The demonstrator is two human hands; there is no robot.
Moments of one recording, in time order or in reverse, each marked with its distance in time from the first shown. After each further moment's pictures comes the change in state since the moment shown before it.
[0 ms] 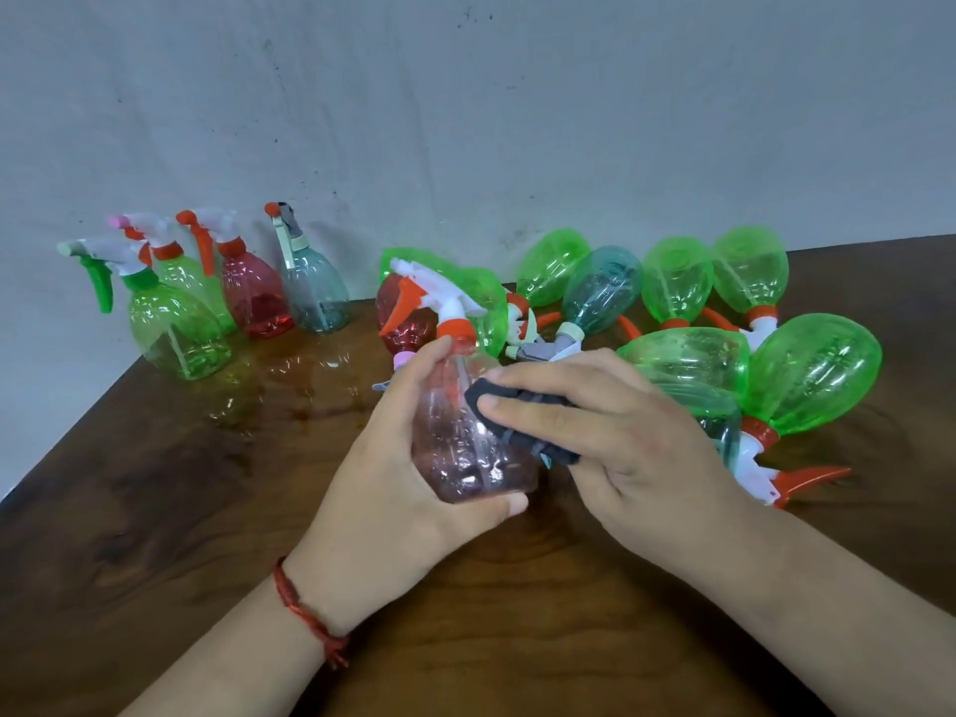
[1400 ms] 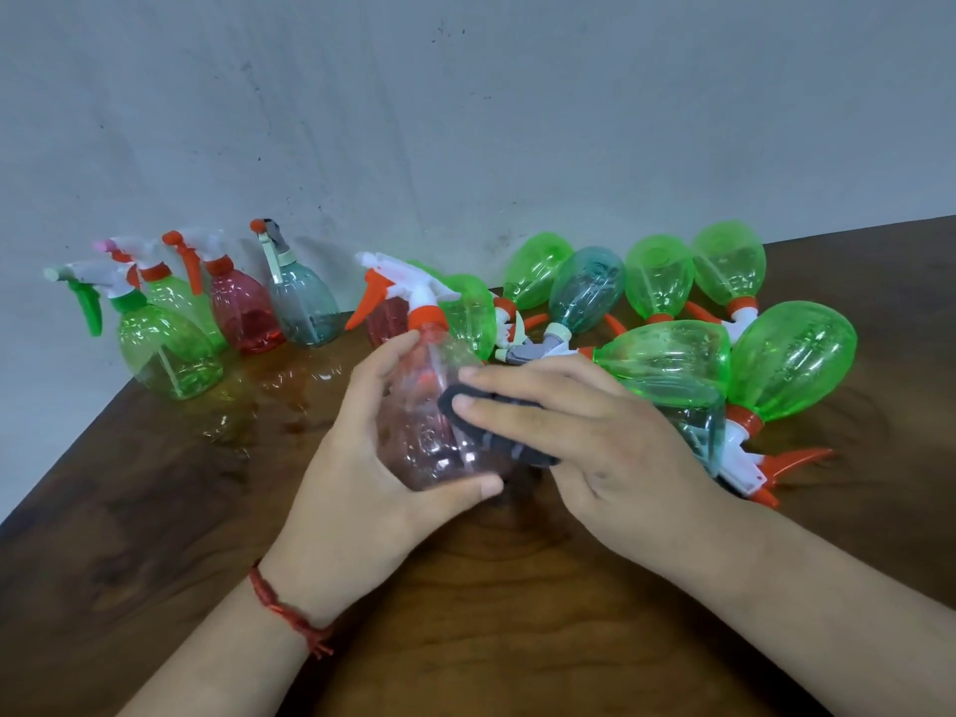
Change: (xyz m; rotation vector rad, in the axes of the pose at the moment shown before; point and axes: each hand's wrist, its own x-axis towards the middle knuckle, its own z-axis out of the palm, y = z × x) left_hand 0.004 -0.008 -0.010 -0.027 0.050 0.077; right_hand 0.000 -0.010 0.002 0.038 -0.002 -0.008
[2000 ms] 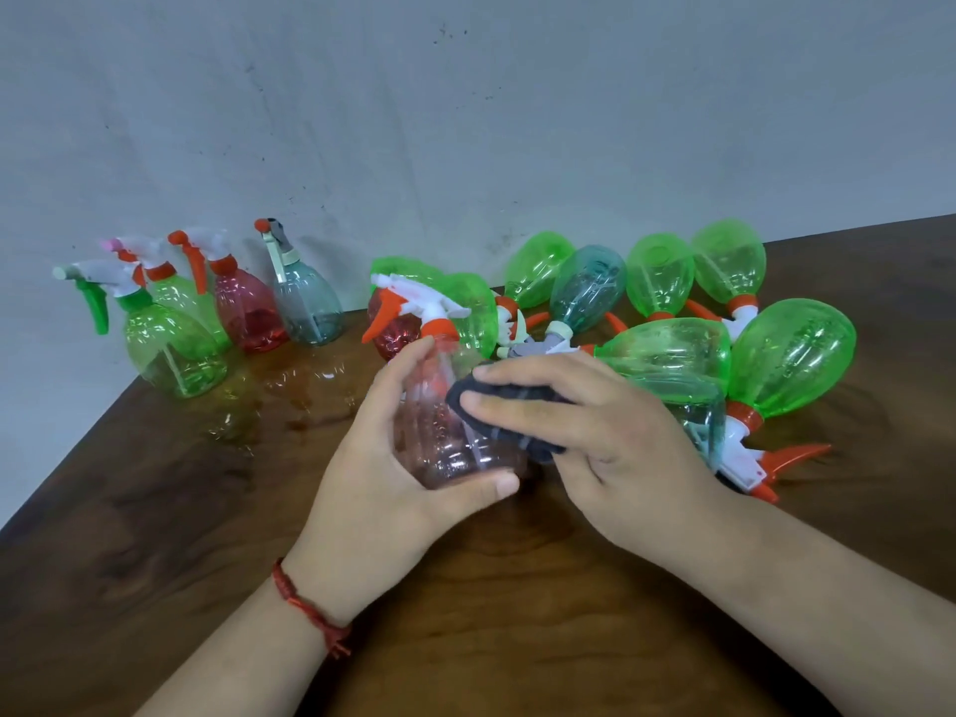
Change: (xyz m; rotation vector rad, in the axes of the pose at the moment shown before) left_hand -0.005 0.004 0.008 -0.053 0.002 -0.067; right_hand -0.002 0.000 0.001 0.060 0.041 0.043
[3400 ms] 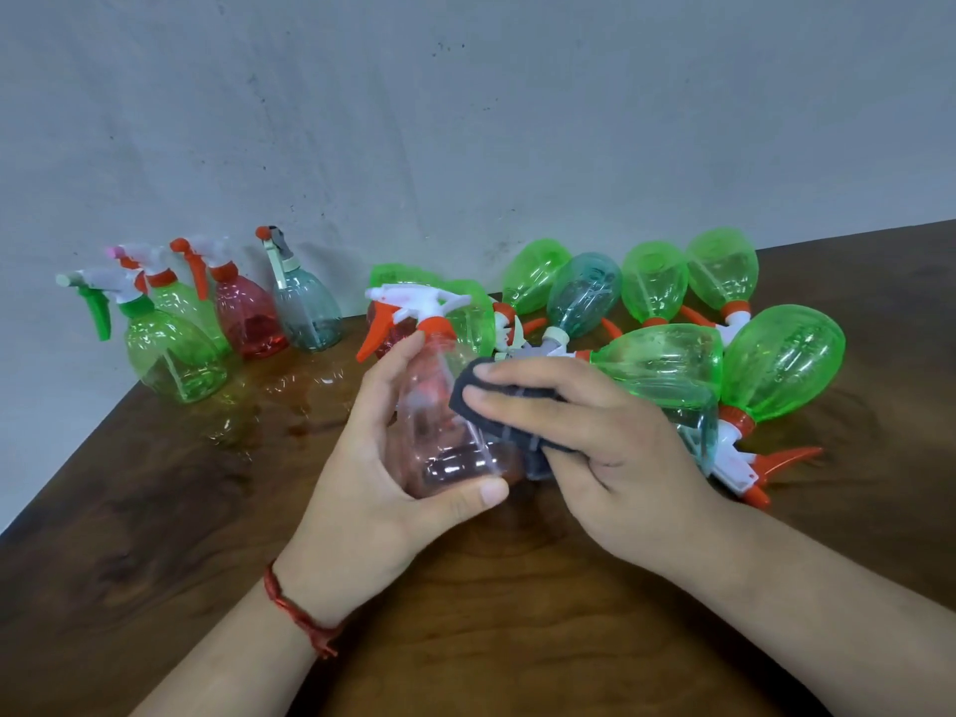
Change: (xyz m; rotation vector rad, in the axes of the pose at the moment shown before) left_hand -0.001 0.011 -0.004 -0.176 -0.067 0.043; right_hand -0.004 -0.007 -0.001 0.131 0.092 0.004
